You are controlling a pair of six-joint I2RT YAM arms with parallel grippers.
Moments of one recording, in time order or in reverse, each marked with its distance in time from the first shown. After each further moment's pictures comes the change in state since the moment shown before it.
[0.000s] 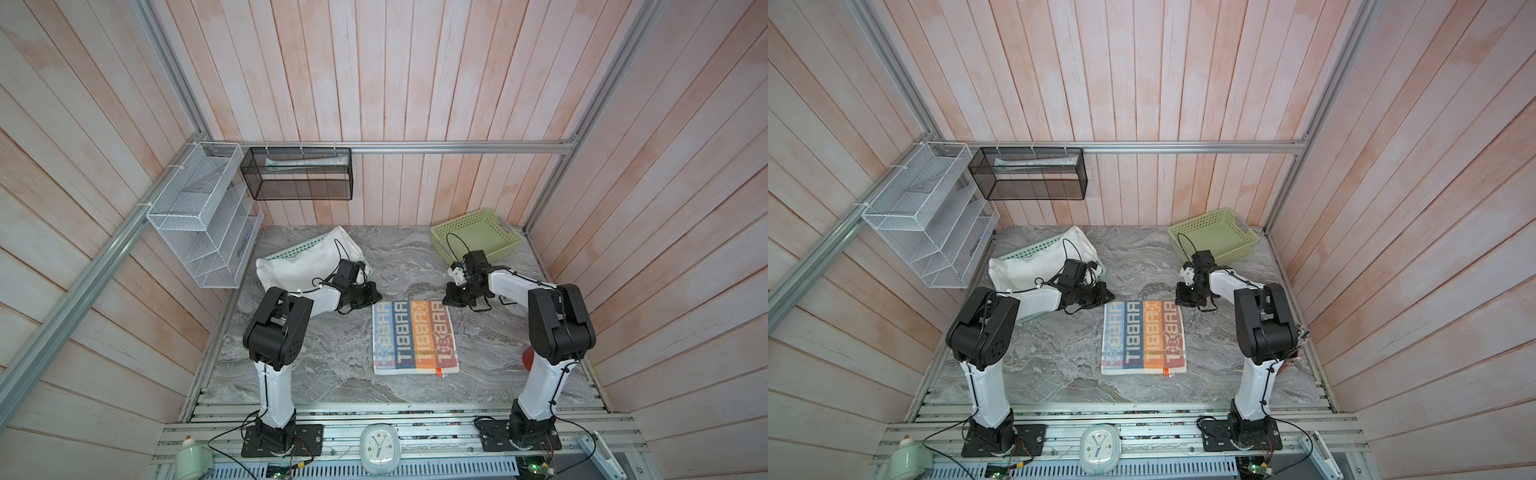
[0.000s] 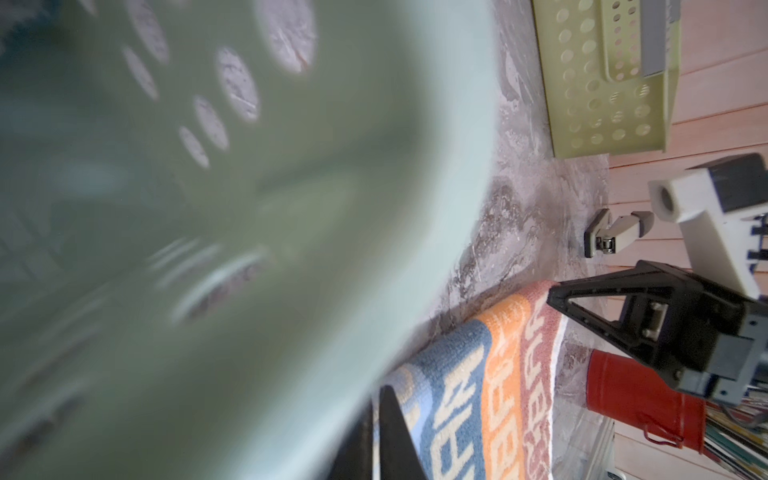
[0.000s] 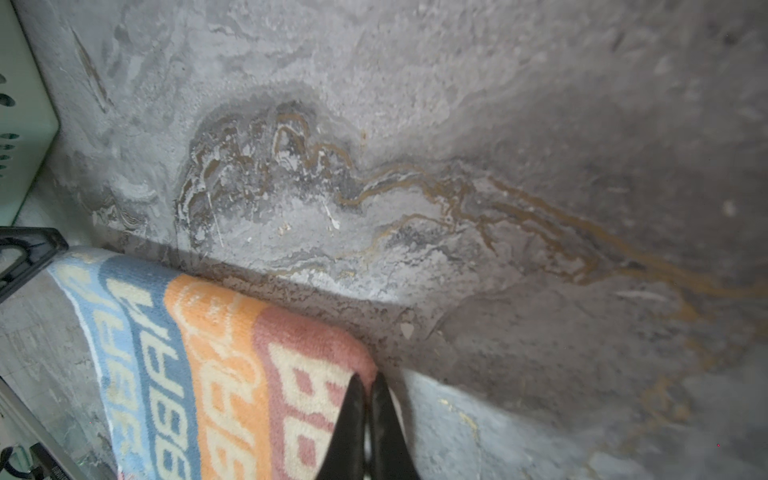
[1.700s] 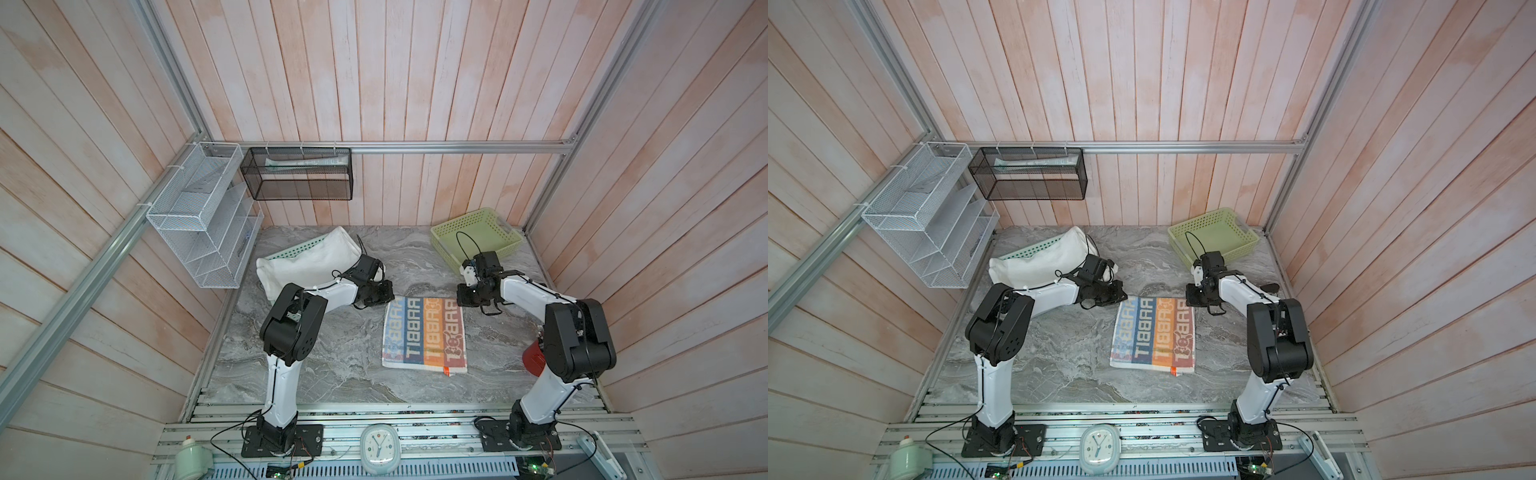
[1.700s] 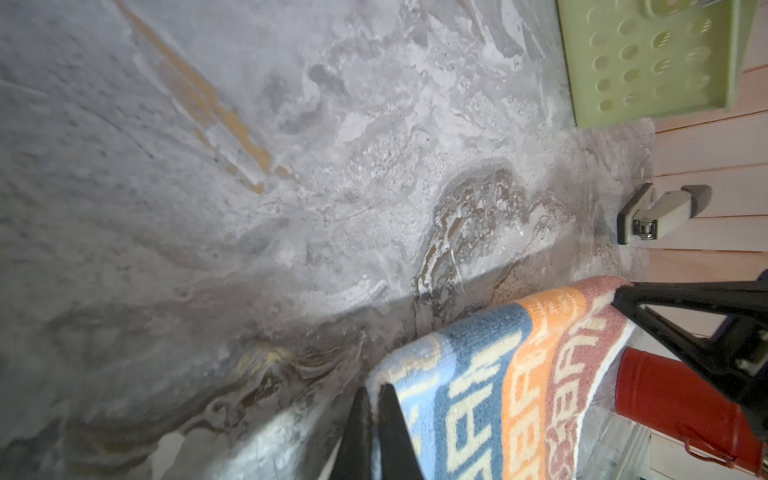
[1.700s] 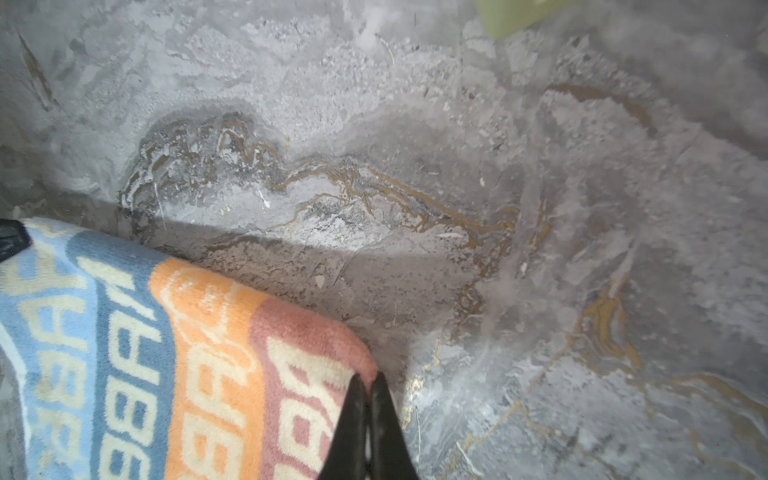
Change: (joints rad) left arm -0.105 0.084 0.192 -0.156 -0.084 0.013; right arm -0.034 -0.161 -0.100 0.014 0.181 -0.091
